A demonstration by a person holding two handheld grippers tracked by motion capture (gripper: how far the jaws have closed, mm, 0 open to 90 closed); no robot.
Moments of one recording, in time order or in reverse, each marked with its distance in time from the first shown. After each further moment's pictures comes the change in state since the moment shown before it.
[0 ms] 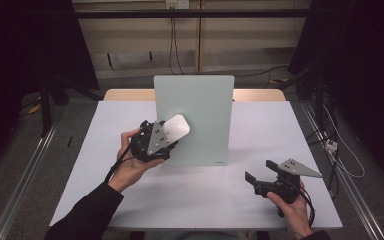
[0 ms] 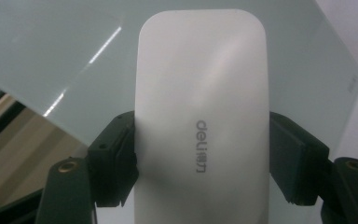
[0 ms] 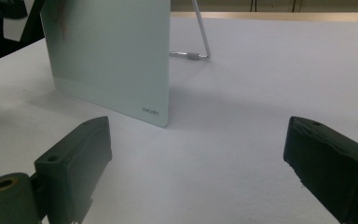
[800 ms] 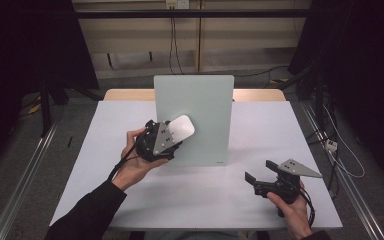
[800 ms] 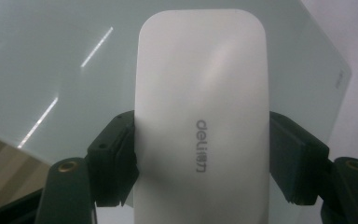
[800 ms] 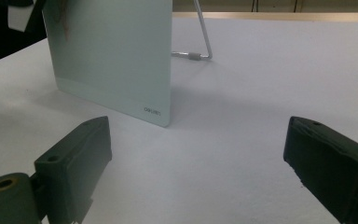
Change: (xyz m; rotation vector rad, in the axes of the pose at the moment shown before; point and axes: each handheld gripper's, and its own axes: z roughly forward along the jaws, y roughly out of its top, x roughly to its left) left arm -0.014 0.001 0.009 0.020 -0.041 0.047; right arm 0.000 0.000 0.000 0.002 0.005 0.000
